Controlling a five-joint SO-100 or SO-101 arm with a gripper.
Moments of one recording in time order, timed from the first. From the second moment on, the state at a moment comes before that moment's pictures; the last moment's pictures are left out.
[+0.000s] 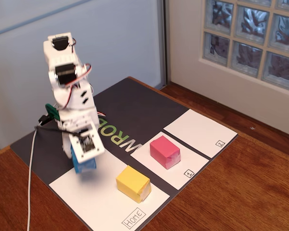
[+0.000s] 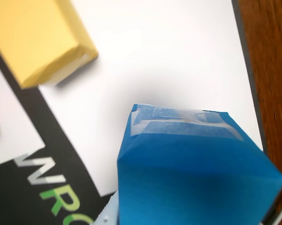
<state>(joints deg) 30.0 102.7 105.6 70.2 83.1</state>
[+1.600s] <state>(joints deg) 29.6 84.9 103.3 56.0 84.9</state>
